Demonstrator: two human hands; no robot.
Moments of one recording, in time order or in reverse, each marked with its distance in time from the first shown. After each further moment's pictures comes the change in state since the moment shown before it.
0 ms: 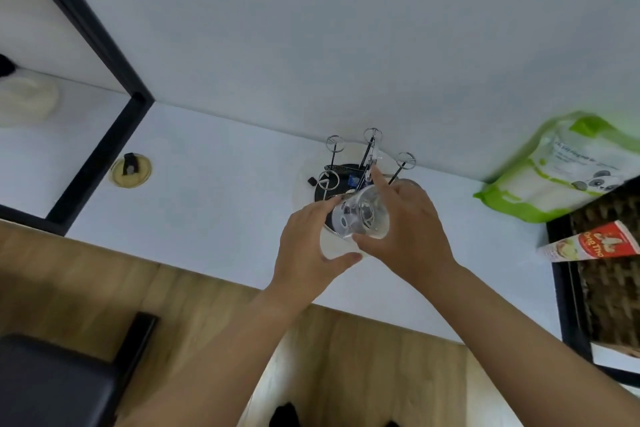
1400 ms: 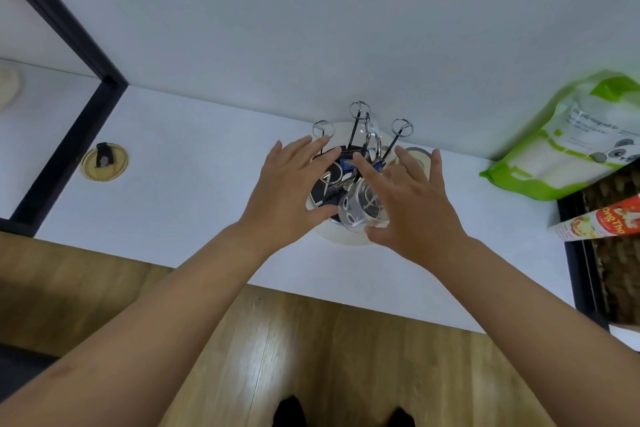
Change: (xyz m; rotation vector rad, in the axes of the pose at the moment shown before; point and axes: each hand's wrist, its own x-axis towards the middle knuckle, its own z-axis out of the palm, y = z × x) left_hand 0.069 -0.026 -0.031 0.433 -0.070 0.377; right_hand 0.009 0.016 0.012 -0.365 -0.124 -0.116
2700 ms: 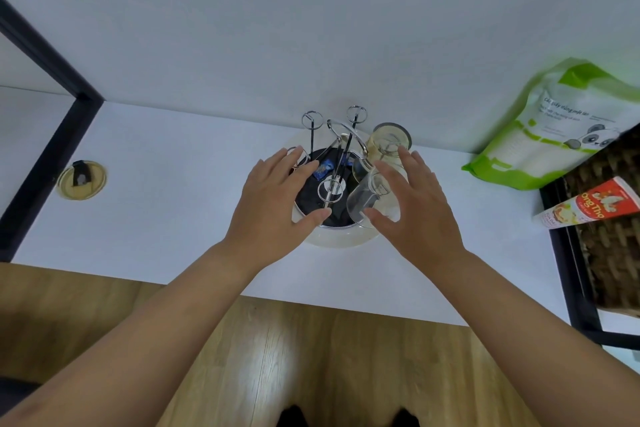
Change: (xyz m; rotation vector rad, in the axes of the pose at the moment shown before) left_hand -0.006 0.012 0.010 -0.001 -0.029 -0.066; right_hand -0.024 0.027 0.023 0.375 0.153 0.274
